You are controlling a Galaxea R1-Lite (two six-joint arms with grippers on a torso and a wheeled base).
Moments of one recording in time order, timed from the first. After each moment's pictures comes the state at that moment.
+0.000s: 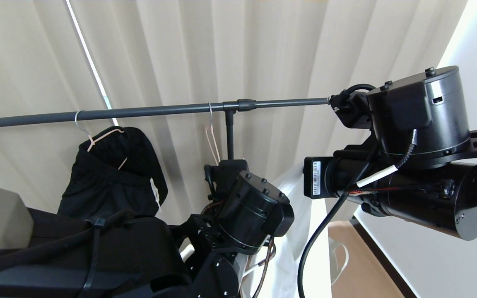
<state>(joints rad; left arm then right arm) -0.99 1.89 -1.04 -0.22 0.64 -0.53 0.85 1.61 -1.17 0.08 -0.49 0.46</state>
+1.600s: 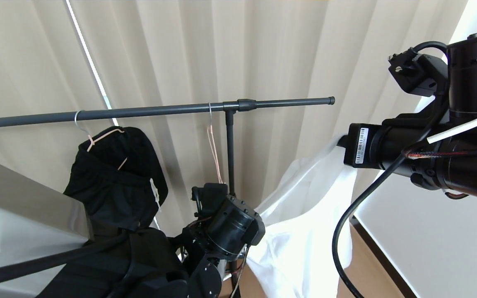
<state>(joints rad) -0.90 1.97 -0.91 -0.26 0.66 -0.52 0.75 1.50 -1.18 0.09 -0.51 0.43</state>
